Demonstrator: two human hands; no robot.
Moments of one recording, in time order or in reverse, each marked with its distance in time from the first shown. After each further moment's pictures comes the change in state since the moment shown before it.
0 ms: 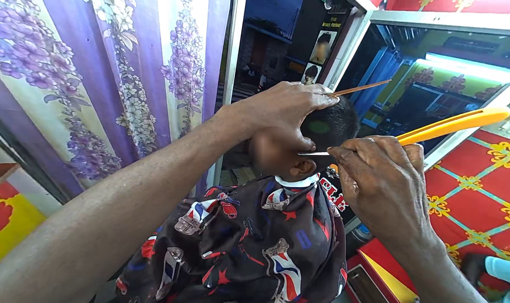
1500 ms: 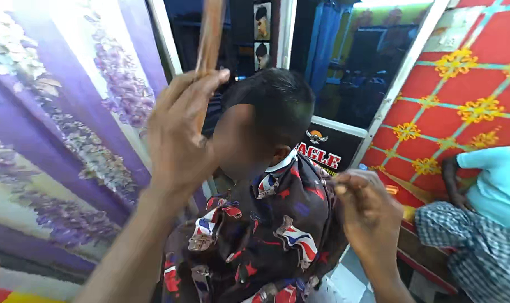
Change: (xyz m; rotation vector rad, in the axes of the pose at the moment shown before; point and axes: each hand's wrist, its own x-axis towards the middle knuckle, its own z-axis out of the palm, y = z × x) left_hand -0.092 0.041 -0.008 -0.075 0.587 -0.231; right_hand -0.094 -0.099 -0.009 0.688 0.384 0.826
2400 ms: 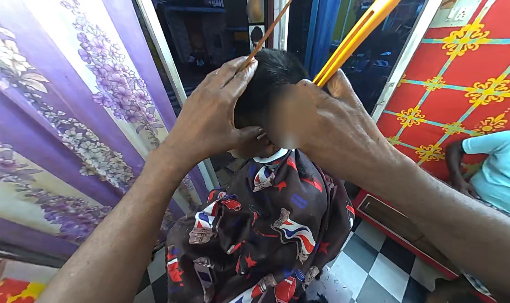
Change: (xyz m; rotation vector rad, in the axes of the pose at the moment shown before) left_hand 0.032 -0.019 0.042 0.088 -0.452 0.127; right_hand 0.130 -0.032 0.027 -0.829 -0.533 -0.932
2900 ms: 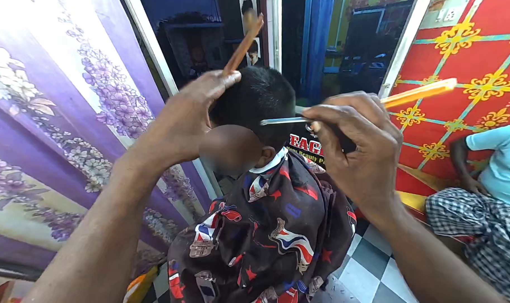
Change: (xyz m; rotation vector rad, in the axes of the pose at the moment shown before) left_hand 0.012 -0.011 -0.023 -0.106 -0.060 0.014; right_hand -0.050 -0.008 0.012 0.464 0.528 0.579
